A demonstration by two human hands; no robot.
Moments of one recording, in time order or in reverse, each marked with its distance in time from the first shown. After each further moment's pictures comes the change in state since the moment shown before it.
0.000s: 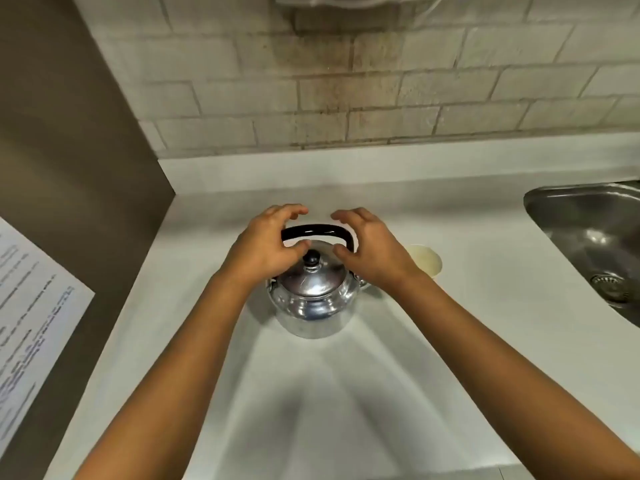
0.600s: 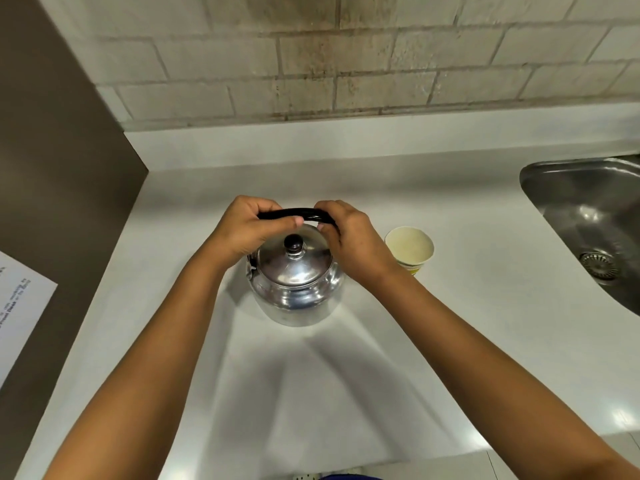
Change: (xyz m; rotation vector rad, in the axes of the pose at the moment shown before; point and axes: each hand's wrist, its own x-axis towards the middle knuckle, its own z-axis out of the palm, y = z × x) left_hand 0.021 -0.012 0.013 -0.526 -0.103 -0.202; right_hand 0.002 0.005 0.015 0.178 0.038 0.051
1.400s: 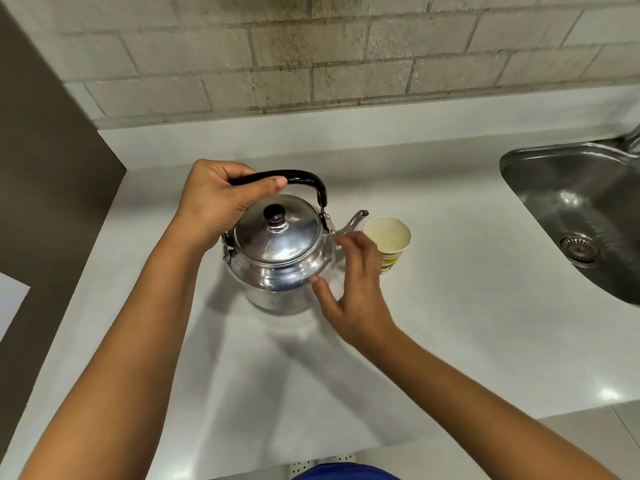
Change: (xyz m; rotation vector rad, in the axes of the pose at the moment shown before) left_hand -0.014 0.057 0.013 -0.030 0.198 0.102; right_hand -0.090 0.018 0.016 0.035 0.244 0.027
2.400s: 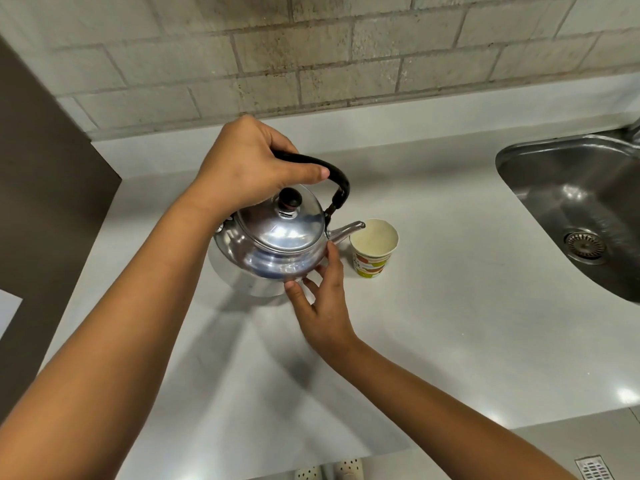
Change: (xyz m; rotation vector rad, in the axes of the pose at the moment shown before) left_hand 0.014 0.064 0.042 0.442 -0.155 0.026; right_hand -0.004 0.021 0.037 0.630 -0.015 0.228
